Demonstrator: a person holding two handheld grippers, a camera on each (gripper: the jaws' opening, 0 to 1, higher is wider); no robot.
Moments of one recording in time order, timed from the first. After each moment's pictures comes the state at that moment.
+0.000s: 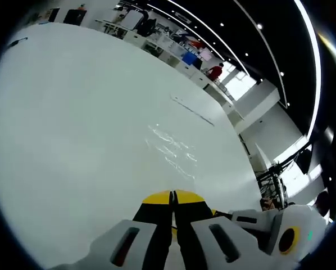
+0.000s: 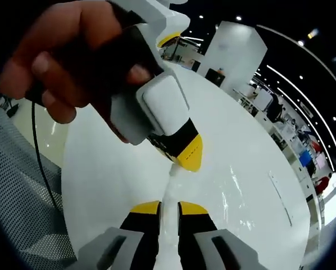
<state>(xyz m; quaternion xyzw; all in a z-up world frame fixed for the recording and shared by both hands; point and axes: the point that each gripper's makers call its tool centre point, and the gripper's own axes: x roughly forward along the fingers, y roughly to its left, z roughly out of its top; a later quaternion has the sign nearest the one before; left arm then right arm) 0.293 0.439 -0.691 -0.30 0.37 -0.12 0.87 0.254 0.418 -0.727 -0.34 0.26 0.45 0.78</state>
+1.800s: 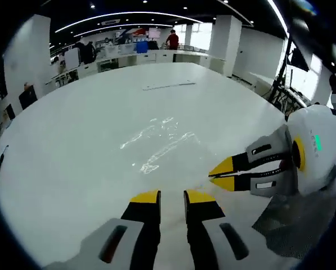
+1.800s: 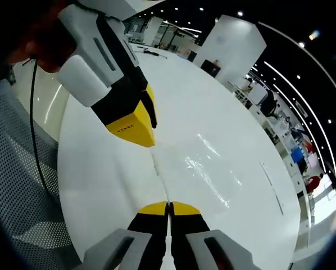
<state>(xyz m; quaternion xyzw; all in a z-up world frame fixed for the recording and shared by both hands) 0.255 0.448 -0.702 0.07 0.36 -0.22 0.90 0.246 0.379 -0.738 -0.38 0.27 0.41 0.78</state>
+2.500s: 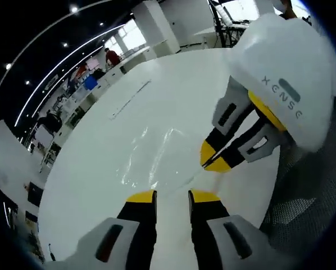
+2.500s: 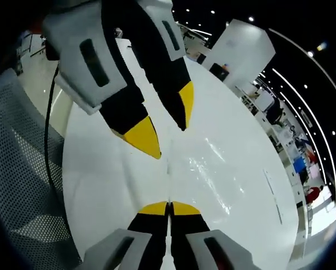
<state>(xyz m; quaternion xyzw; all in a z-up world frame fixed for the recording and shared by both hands) 0.248 0.425 -0.698 0.36 0.29 -0.34 0.82 0.238 0.389 -0.740 -0.41 0.26 0.43 0.76</state>
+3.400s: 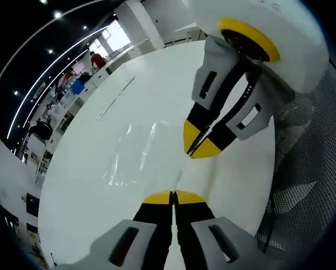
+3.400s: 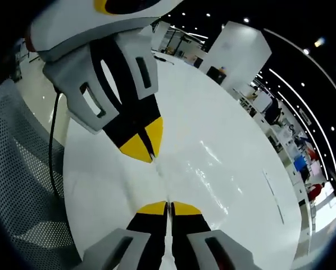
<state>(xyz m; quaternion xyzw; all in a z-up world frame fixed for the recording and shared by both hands) 0.241 0.432 -0.715 0.35 0.30 -0.37 0.81 0.241 0.394 -0.731 -0.37 0.25 0.44 0.78</state>
